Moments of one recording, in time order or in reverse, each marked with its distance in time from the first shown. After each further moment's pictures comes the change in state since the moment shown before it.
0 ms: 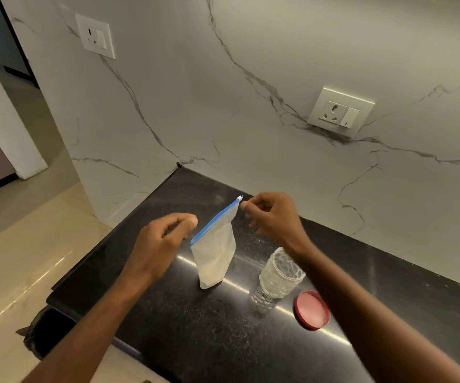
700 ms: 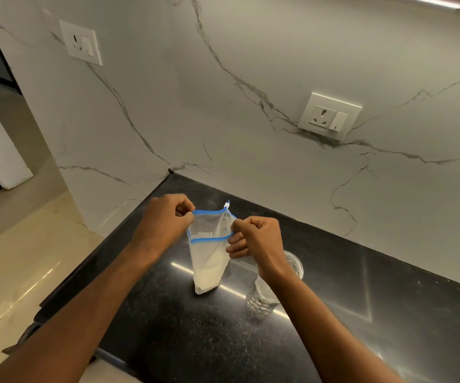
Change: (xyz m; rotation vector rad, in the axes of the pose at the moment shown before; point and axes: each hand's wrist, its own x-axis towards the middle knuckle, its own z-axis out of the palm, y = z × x) left_hand 0.074 0.011 0.012 0.452 0.028 0.155; right_hand -0.028 -0.011 0.035 0.443 0.070 0.377
